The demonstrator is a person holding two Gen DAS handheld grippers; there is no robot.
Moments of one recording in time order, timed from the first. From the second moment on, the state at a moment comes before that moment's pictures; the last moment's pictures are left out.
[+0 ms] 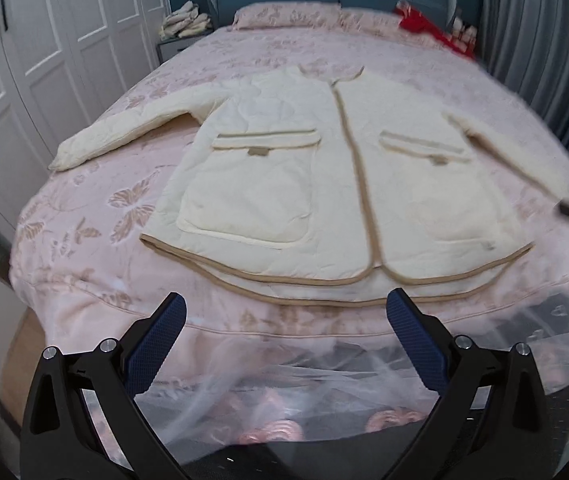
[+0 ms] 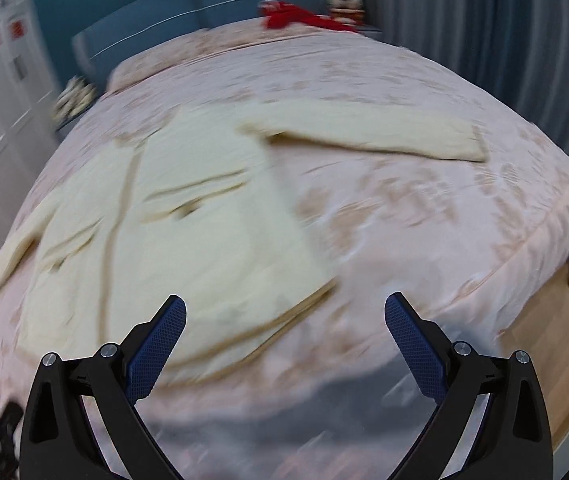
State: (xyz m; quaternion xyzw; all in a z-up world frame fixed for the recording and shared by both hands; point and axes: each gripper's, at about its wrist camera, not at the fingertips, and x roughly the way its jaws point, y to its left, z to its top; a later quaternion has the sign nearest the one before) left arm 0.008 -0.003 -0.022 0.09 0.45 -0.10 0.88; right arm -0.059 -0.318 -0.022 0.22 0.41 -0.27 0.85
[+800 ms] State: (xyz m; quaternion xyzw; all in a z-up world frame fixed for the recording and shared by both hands) left arm 0.207 -0.045 -0.050 0.08 0.46 0.03 0.88; right arm -0.011 -0.667 -0.128 0.39 0.36 -0.43 0.73
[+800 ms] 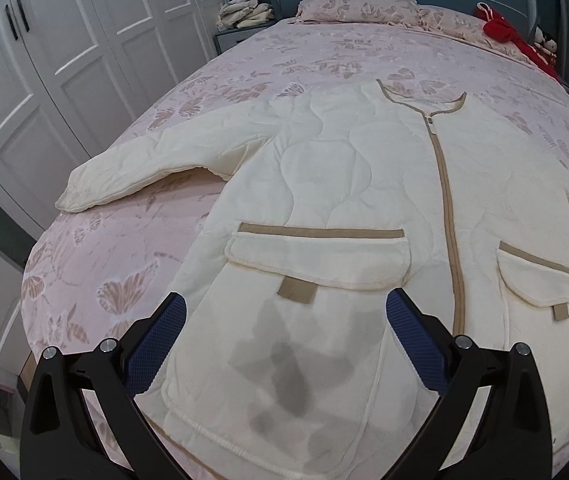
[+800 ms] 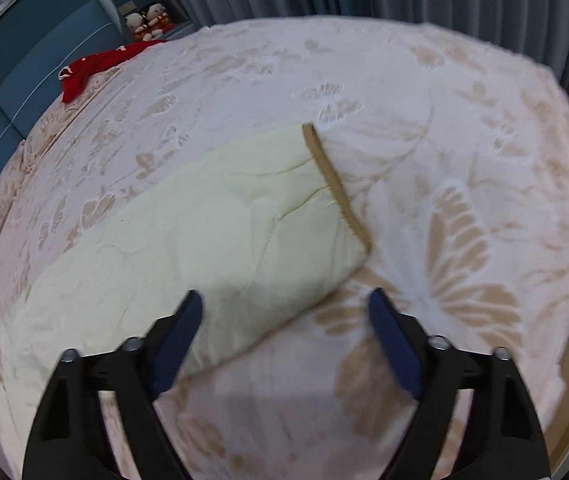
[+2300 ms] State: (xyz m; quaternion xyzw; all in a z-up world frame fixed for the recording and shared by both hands) left arm 0.299 0.049 -0.077 -0.18 0.51 -0.04 0.84; right arm 0.175 -0.271 -0.062 0.21 0.43 -0.05 0.87
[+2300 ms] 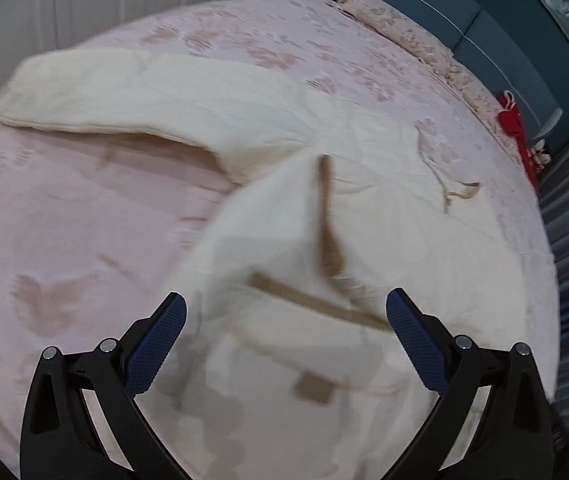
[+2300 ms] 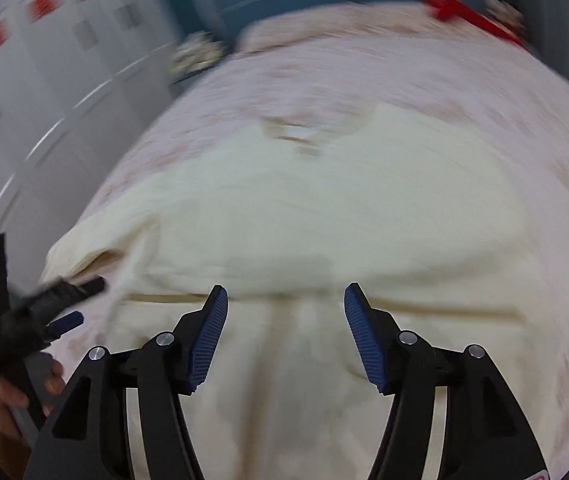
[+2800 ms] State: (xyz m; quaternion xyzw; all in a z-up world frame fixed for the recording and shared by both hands) left arm 0.369 0.005 -0.074 -0.18 0.51 -0.08 0.83; right arm 0.211 -0.433 -0.135 0.47 0.37 -0.11 0.79
